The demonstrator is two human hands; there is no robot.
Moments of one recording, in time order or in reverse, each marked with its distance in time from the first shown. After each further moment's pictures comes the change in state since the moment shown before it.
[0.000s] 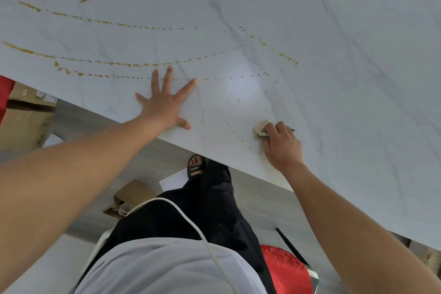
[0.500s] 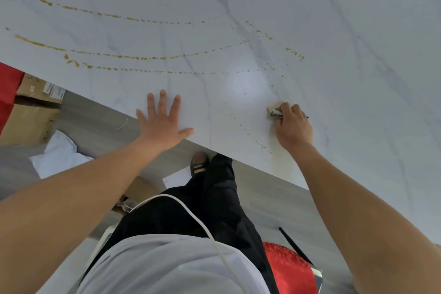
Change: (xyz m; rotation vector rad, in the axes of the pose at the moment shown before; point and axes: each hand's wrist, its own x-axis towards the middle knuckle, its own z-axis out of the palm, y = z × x) left_hand -0.038 -0.023 0.066 0.035 -0.016 -0.100; right_hand 0.027 0.001 -0.013 0.060 0.024 0.184
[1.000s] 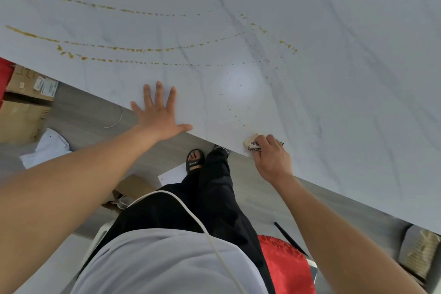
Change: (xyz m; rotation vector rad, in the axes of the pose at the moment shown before) left_hand -0.003 0.003 -0.007 0.024 -0.077 -0.019; right_hand -0.103 -0.008 0.041 0.052 -0.100 -0.125
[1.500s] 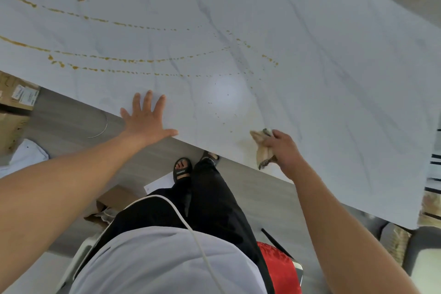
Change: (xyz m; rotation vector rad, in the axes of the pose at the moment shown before) left_hand -0.010 -0.011 -0.011 -0.079 0.057 0.053; right_hand 0.005 -0.007 -0.102 1.050 -0.128 0.536
